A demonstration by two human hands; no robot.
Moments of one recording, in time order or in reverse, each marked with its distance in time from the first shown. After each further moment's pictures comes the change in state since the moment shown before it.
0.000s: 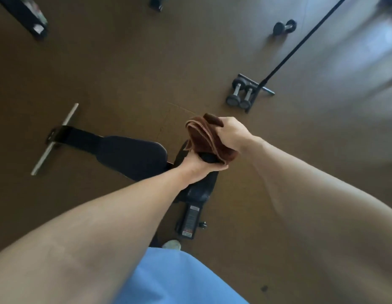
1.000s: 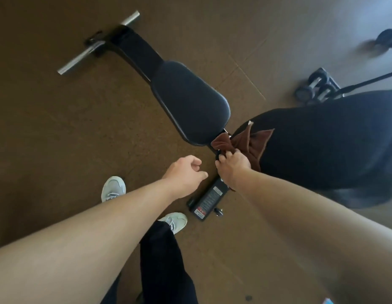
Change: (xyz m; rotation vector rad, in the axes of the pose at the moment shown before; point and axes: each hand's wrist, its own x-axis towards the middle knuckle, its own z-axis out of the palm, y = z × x) left_hand -0.014 -0.298 -0.096 -0.089 0.186 -0.238; right_hand 0.010 0.041 0.339 -1.817 -0.604 -0.450
